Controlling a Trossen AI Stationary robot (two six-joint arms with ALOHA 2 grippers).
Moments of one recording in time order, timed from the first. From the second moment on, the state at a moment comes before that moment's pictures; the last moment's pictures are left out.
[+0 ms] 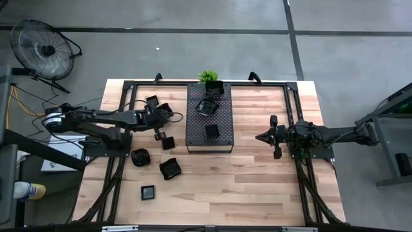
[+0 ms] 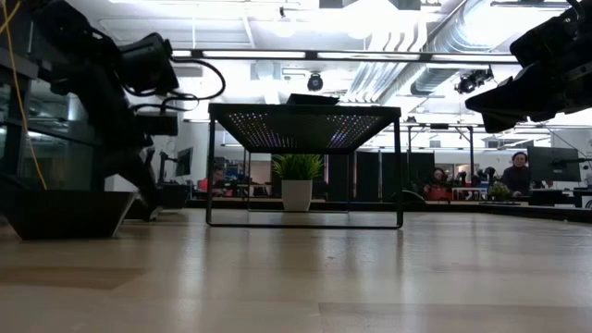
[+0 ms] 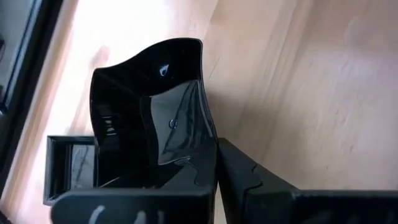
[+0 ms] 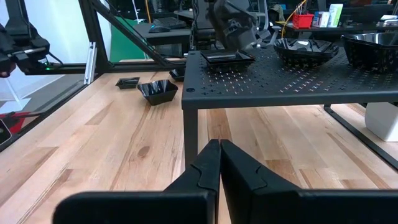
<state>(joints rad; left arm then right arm) 0.26 1.15 0.45 -0.34 -0.42 0.07 0.01 0.16 0.01 0.03 0.01 0.04</state>
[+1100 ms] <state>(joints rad) 0.23 1.07 1.00 -0.73 -0.57 0.32 0.01 0.16 0.01 0.03 0.01 0.04</state>
